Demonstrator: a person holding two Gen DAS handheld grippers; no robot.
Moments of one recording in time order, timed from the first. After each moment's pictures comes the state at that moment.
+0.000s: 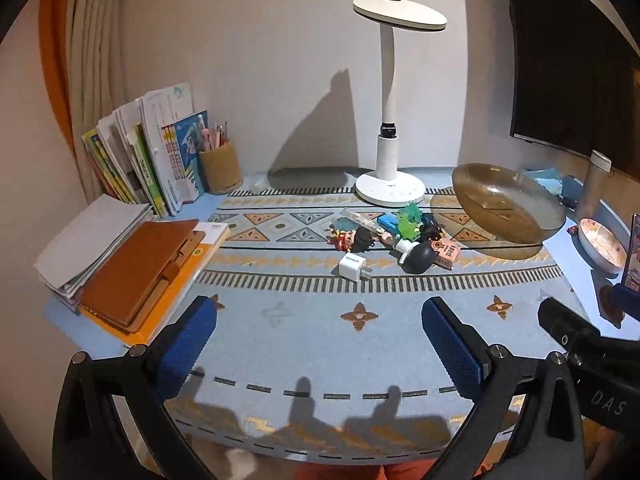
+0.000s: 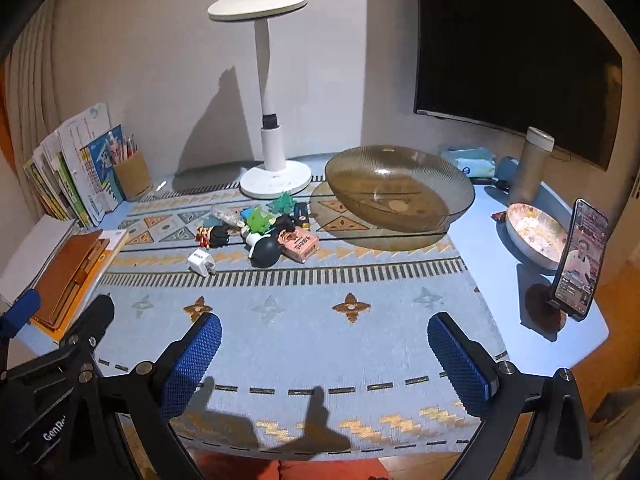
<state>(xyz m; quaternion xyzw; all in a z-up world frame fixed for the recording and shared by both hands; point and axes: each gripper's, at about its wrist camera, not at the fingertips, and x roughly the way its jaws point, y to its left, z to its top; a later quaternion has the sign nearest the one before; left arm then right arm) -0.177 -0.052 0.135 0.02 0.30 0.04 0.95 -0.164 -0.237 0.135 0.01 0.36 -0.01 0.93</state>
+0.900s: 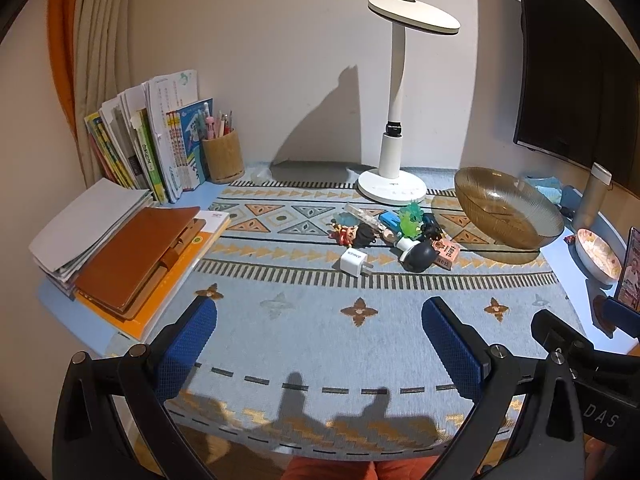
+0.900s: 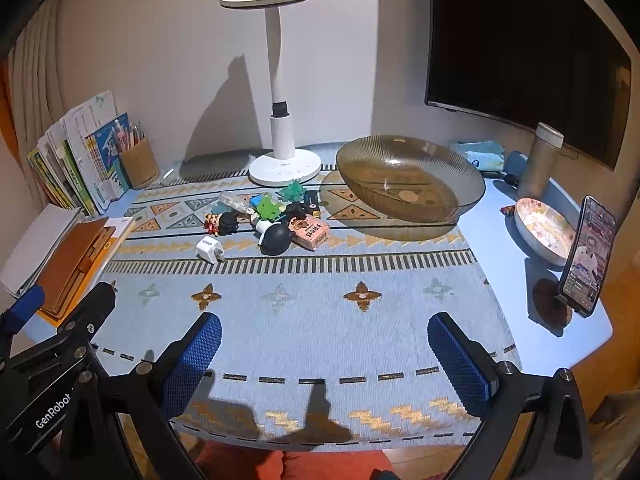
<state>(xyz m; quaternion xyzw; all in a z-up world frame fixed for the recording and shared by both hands) -0.177 -0.042 0.135 -0.01 0.31 0.04 0.95 -0.165 -0.230 0.135 0.00 0.37 0.00 0.93</state>
